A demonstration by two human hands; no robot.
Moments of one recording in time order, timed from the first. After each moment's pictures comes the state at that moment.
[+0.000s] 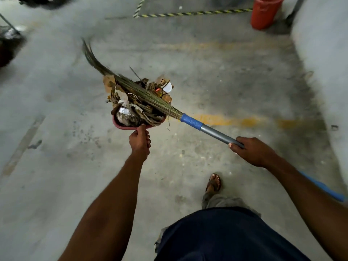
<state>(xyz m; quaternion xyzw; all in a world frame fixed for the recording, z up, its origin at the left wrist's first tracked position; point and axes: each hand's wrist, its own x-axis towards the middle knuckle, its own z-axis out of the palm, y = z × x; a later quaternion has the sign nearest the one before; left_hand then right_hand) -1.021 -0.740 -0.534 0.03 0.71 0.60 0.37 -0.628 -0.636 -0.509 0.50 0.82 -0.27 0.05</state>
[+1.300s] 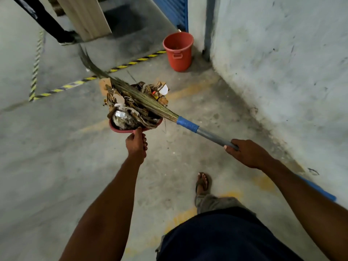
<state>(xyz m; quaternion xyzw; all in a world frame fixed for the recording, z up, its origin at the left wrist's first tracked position) -0.967 0.251 -0.532 0.24 0.68 0.48 0.50 -0.572 0.155 -0.523 0.67 0.68 -0.27 -0.04</state>
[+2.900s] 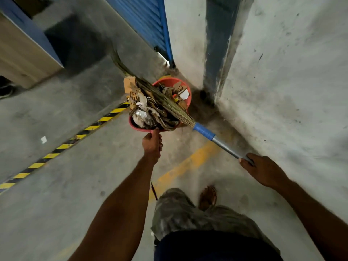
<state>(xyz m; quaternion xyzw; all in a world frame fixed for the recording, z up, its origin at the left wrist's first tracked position) -0.779 1.279 -0.619 0.32 0.68 0.34 0.57 -0.450 1.050 -0.591 0.79 0.51 -0.32 -0.08</state>
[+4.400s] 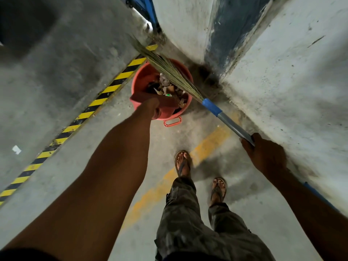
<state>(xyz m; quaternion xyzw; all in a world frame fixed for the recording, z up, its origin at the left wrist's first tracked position) -0.694 1.622 -0.748 0.24 0.76 -0.04 0.60 -0.461 1.268 -0.677 0.87 0.48 -0.14 0.03</state>
